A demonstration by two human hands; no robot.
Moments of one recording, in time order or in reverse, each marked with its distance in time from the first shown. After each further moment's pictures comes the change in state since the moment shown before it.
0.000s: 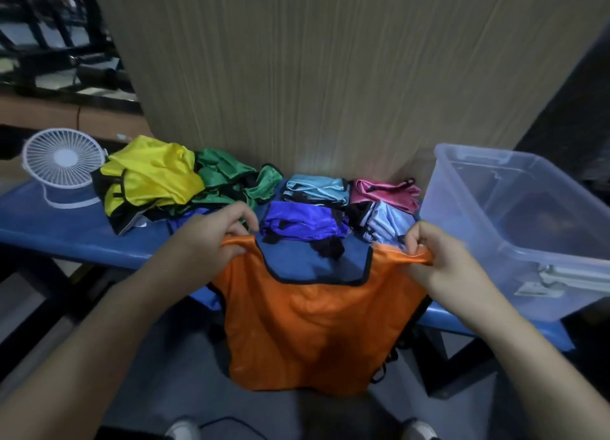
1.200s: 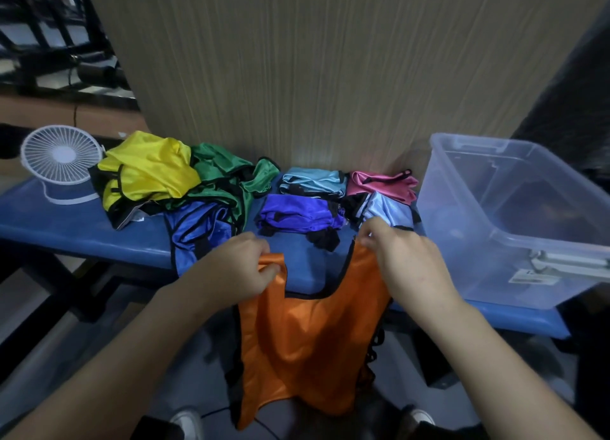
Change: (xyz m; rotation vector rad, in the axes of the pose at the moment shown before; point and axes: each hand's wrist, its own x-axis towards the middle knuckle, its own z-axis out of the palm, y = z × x) left_hand 0.003 0.000 0.063 0.355 -0.092 -0.048; right_hand 0.008 0.001 0.036 -0.788 0.087 -0.208
